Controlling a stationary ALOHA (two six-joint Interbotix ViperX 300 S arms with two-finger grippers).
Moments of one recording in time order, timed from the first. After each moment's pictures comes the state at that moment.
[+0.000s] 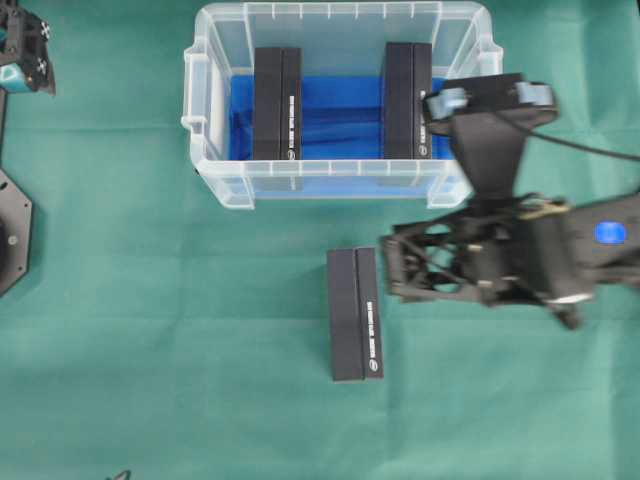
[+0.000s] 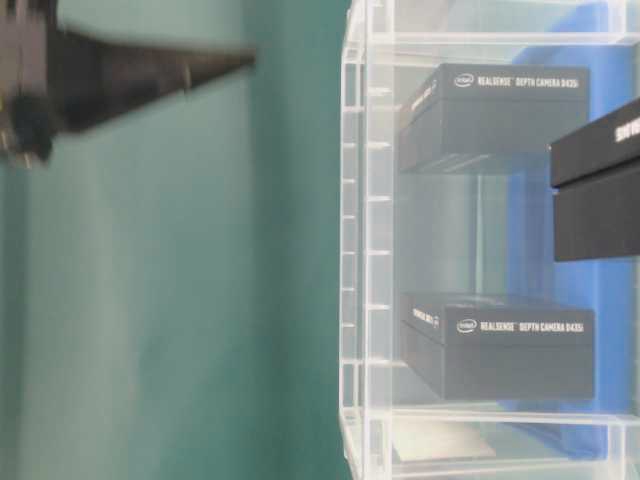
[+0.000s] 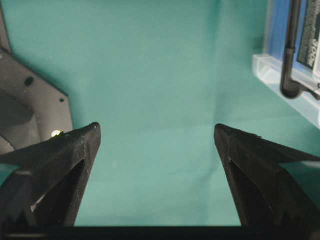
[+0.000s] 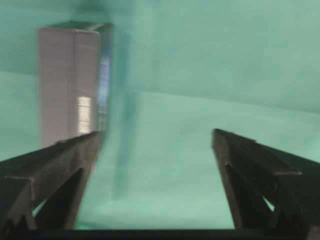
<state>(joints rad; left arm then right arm) 0.52 -0.67 0.53 0.04 1.44 -1.06 0.25 -0.06 0.02 -0.20 1.53 1.87</state>
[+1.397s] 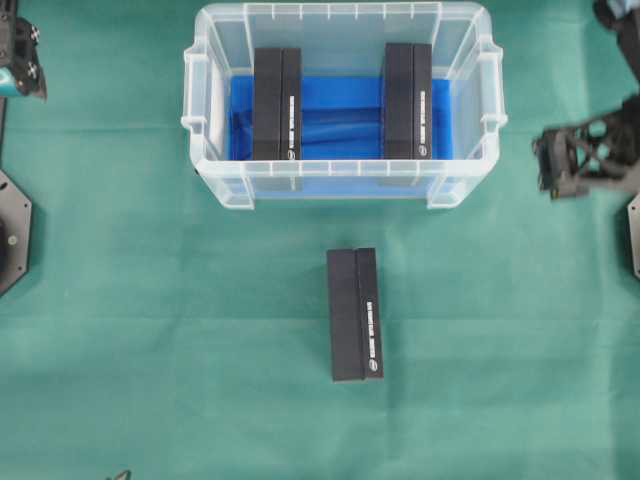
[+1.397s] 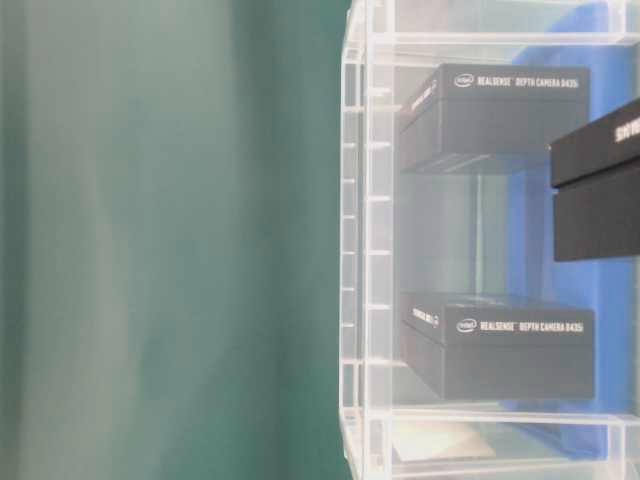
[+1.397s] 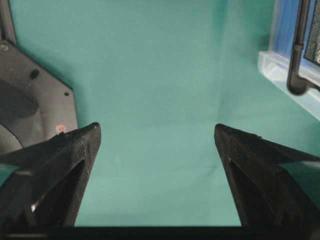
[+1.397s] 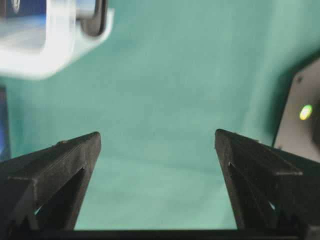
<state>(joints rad) 0.52 -0.69 0.54 0.04 1.45 -1.07 -0.02 -0.49 0.48 -0.20 1.43 1.61</state>
